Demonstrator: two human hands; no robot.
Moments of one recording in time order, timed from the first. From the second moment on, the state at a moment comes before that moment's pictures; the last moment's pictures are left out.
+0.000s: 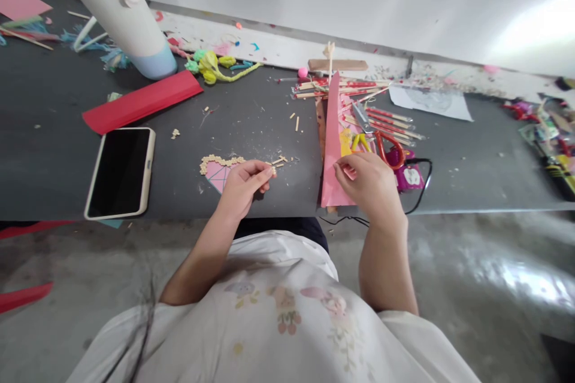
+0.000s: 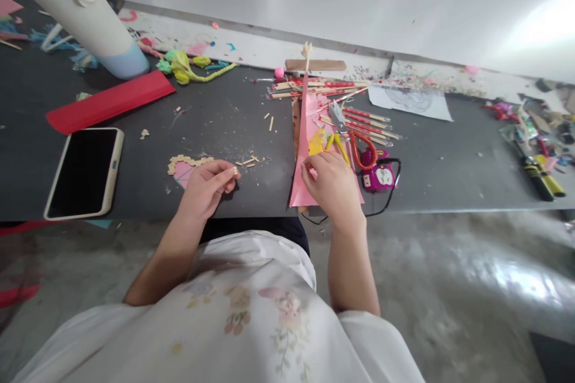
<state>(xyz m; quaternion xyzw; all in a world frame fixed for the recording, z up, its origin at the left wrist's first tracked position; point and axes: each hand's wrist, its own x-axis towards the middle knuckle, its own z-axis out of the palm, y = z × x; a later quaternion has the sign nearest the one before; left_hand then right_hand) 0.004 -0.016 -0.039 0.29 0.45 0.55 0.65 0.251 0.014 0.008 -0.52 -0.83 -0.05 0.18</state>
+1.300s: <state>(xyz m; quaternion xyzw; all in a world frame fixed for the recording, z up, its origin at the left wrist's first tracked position) 0.020 0.000 -0.011 0.31 0.44 0.58 0.61 0.207 0.008 0.009 -0.48 -0.88 0.04 0.03</state>
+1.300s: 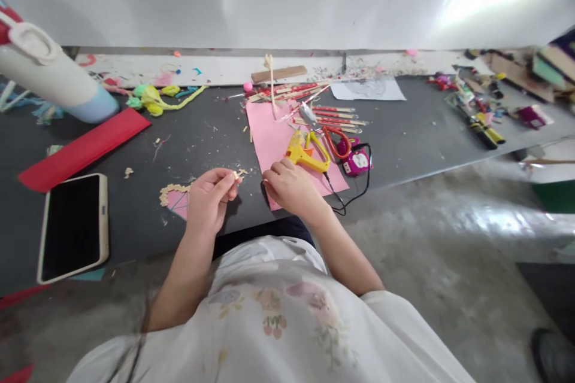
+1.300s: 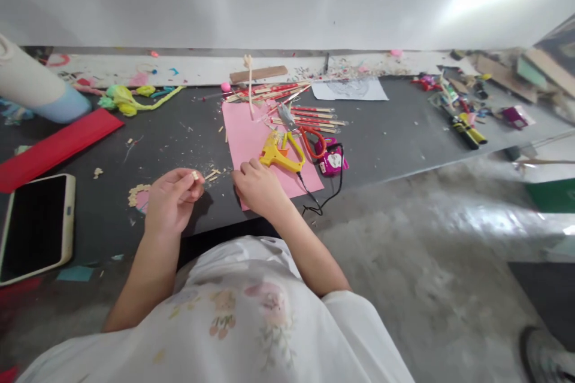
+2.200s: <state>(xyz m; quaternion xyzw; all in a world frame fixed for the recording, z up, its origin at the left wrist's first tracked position) 0.060 0.044 0.005 0.32 0.50 0.51 0.62 0.285 0.006 0.008 -0.68 -0.72 0.01 0.10</state>
